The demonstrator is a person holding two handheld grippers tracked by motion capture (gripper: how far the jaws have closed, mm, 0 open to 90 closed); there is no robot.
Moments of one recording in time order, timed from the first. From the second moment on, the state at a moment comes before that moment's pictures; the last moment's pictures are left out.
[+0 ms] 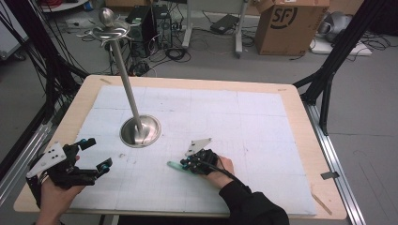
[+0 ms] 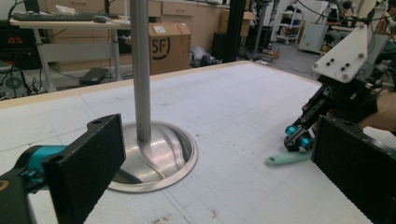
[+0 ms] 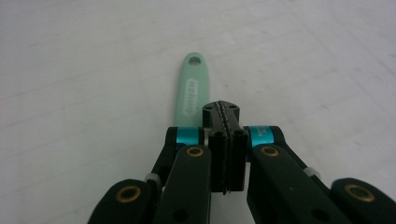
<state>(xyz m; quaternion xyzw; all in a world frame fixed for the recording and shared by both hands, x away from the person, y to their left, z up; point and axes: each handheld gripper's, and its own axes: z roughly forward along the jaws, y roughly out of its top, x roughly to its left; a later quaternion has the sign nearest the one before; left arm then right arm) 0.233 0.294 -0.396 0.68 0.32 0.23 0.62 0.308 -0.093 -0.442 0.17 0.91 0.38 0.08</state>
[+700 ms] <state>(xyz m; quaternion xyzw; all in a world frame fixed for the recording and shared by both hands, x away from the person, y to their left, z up) 0.233 0.296 -0.395 0.67 0.32 0.23 0.63 0.280 -0.141 -0.411 0.14 0.88 0.45 0.07</state>
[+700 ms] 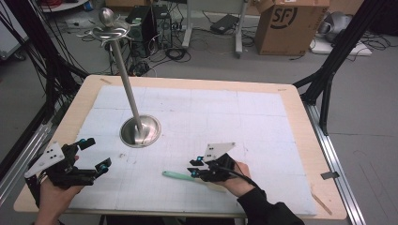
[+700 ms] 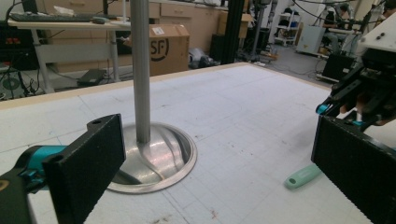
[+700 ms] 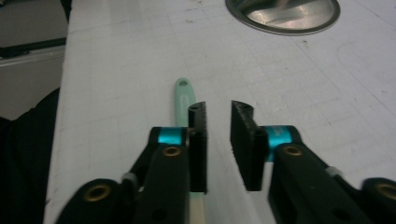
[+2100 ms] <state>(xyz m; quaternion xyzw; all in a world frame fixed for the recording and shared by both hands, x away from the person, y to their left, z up) 0.237 0.292 -0.394 0.68 0.31 0.22 0.63 0.293 -0.122 -0.418 0.13 0.95 0.29 0.03</state>
